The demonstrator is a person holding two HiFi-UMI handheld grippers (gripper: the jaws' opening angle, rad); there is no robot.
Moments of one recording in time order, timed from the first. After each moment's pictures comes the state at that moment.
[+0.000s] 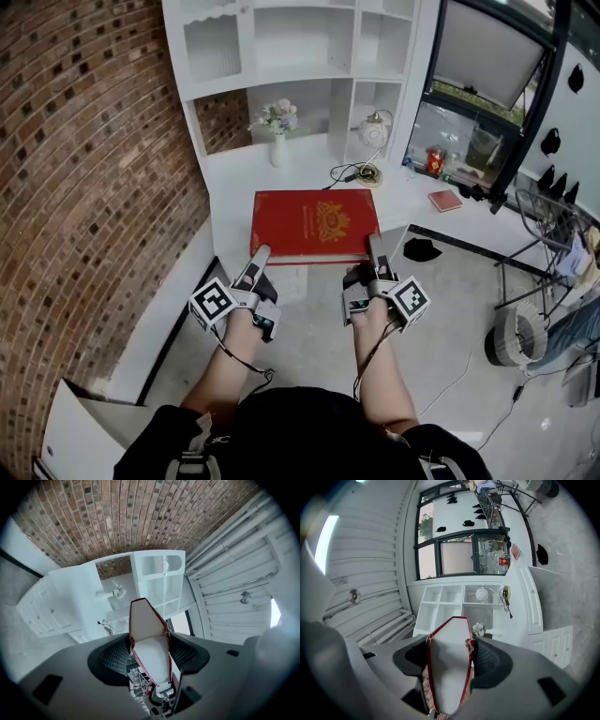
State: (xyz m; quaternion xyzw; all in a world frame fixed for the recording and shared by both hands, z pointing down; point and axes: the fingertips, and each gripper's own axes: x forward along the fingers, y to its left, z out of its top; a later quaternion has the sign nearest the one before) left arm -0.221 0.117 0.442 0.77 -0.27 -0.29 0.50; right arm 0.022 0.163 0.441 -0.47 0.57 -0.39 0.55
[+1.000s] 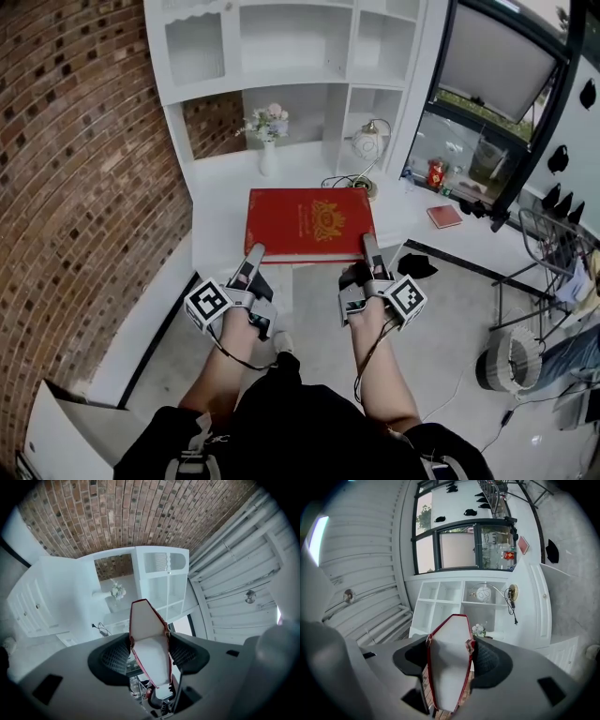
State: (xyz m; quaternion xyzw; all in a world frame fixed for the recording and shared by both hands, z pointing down) left arm -0.145 0.049 0.473 0.76 -0.27 -0.32 0.49; right arm 0.097 0.085 0.468 -0.44 0.61 -0.39 0.53
